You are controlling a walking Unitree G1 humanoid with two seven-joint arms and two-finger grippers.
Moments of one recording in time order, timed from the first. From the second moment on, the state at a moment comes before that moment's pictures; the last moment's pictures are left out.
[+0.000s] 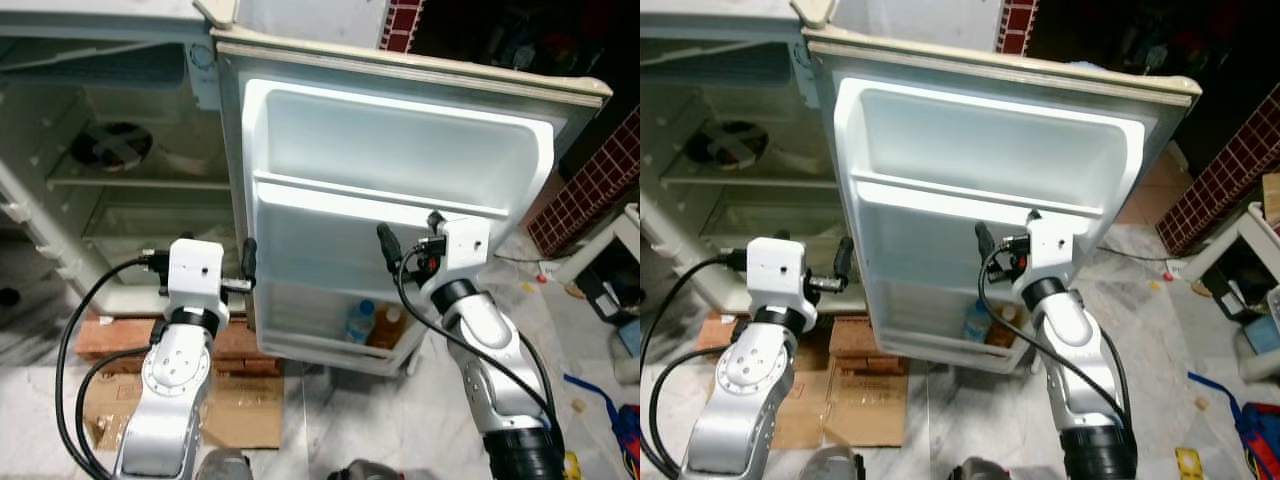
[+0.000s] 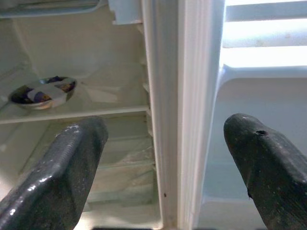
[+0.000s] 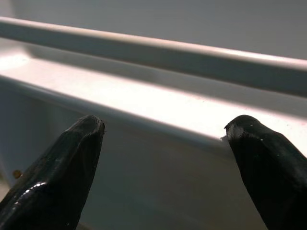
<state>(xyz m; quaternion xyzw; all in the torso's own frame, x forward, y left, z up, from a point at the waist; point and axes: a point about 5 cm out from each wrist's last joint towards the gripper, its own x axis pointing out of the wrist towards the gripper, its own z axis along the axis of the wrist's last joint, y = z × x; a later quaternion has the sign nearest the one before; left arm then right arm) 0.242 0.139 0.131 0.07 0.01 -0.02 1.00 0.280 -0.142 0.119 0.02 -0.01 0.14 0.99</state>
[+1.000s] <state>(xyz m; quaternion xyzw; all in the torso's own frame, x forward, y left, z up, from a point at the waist) 0.249 0.142 0.127 0.07 0.02 -0.01 1.00 0.293 -0.163 0.109 -0.02 0.02 0.05 1.00</state>
